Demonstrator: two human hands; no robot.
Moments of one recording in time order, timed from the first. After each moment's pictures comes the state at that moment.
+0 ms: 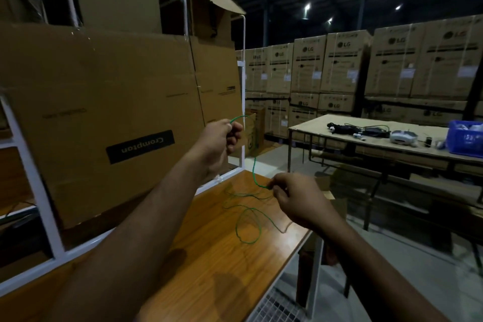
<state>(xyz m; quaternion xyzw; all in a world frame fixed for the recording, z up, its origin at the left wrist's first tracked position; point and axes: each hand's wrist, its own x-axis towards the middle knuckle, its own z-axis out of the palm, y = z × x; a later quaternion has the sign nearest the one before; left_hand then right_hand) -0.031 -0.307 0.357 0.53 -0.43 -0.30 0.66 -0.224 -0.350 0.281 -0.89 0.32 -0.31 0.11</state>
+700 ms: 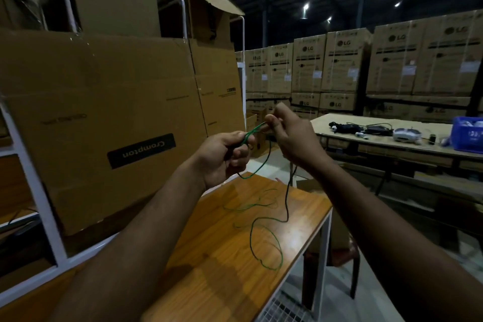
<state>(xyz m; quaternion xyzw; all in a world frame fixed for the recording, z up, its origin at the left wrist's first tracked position) -0.033 -0.292 0.348 0.42 -0.48 -0.50 0.59 -0.188 -0.389 0.361 -0.84 0.25 -0.46 0.16</state>
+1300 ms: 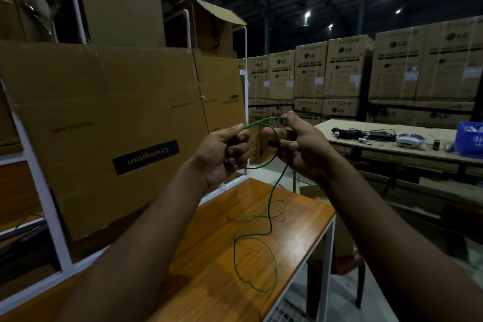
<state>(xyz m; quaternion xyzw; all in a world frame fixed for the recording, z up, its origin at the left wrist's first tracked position) -0.036 -0.284 0.362 0.35 -0.50 -0.49 0.62 -0.199 -0.381 0.374 -0.52 0.09 -0.39 0.76</state>
